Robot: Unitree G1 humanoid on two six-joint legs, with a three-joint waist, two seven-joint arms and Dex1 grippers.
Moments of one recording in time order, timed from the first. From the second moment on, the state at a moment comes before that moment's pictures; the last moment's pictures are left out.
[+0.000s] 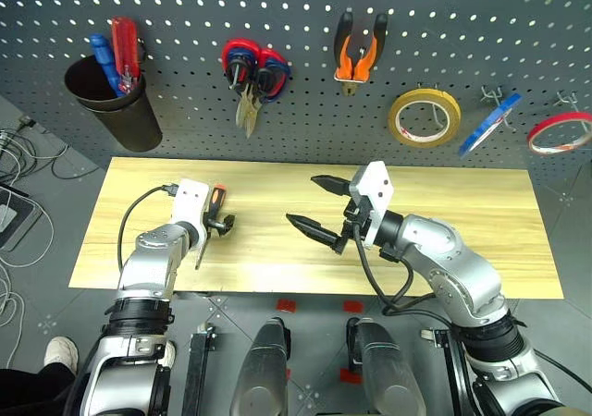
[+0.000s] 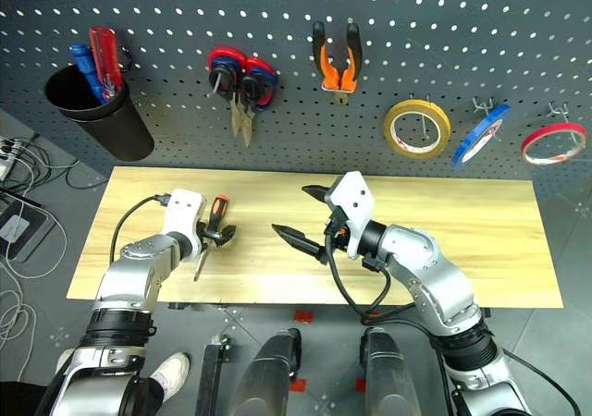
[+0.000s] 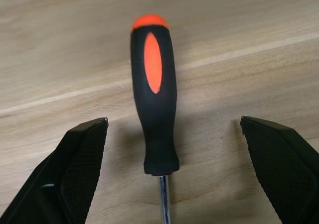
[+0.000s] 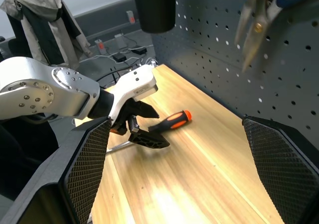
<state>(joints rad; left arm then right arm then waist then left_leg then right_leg) -0.47 0.47 0.11 0.27 -0.06 0.63 -0.40 -0.44 -0.31 0.26 -0.37 0.40 0.51 0.60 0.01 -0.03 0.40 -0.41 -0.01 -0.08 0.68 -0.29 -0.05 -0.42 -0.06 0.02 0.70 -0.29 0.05</state>
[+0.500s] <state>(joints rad) -0.51 0.49 0.11 0.34 -0.06 0.60 -0.41 -0.42 -0.35 0.26 -0.37 0.40 0.56 0.65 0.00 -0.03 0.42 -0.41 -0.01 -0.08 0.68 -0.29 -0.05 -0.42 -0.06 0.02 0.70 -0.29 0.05</state>
